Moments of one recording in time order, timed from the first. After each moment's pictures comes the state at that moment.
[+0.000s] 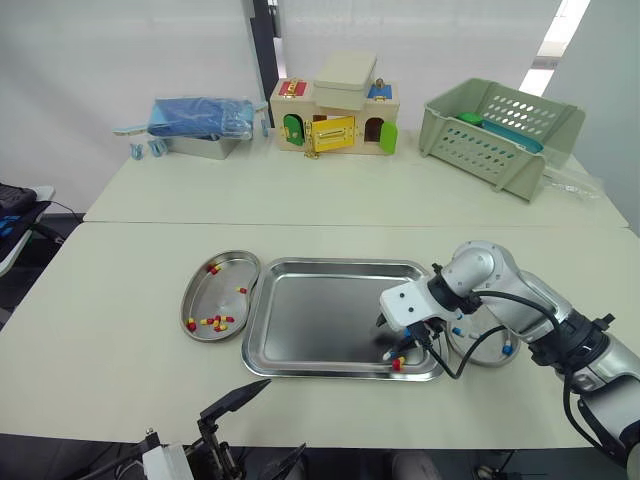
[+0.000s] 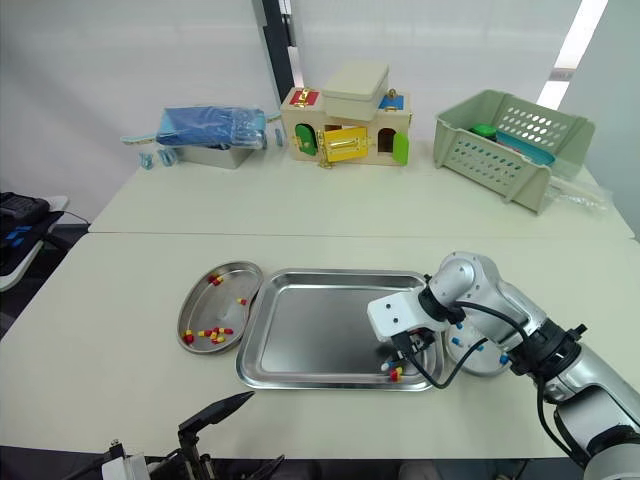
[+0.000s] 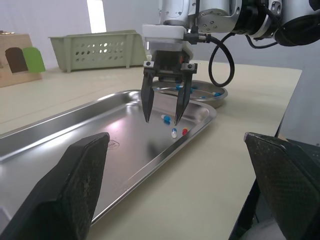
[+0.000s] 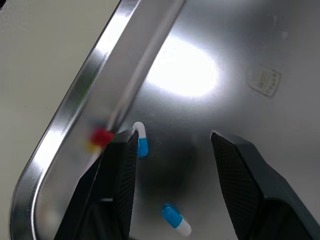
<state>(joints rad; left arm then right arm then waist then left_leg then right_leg) 0.71 0.41 0.05 -0.39 -0.48 -0.56 -1.04 -0.77 -0.72 0.61 -0.08 -0.08 0.27 1.47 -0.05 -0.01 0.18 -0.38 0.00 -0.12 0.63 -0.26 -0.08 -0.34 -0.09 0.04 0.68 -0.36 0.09</state>
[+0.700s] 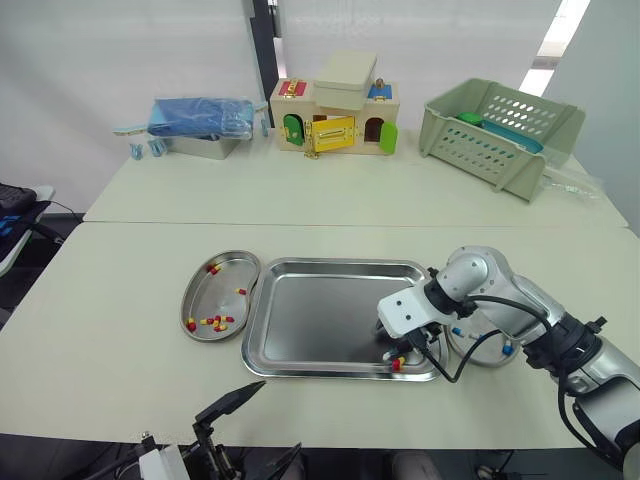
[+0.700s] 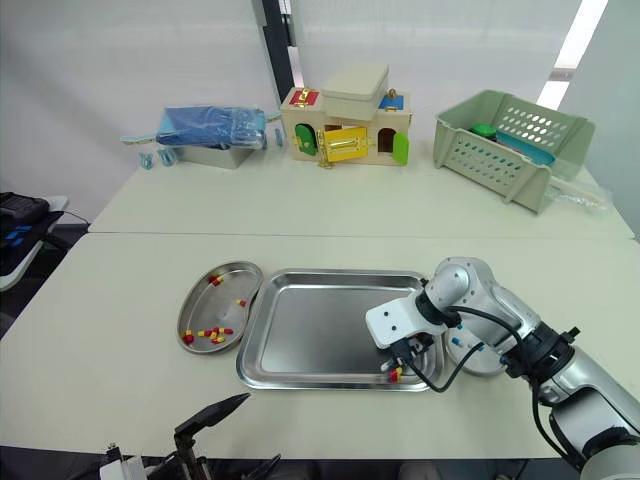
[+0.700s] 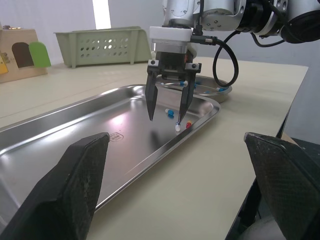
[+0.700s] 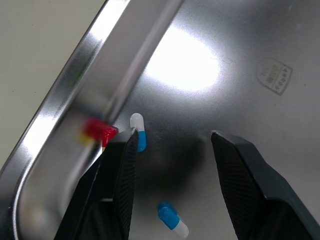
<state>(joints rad) 0.72 0.42 0.04 -0.34 -0.49 -0.60 -1.04 -0.75 -0.70 0.61 -0.06 -0.14 0.20 1.47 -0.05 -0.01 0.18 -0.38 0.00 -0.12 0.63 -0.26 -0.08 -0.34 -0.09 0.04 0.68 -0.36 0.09</state>
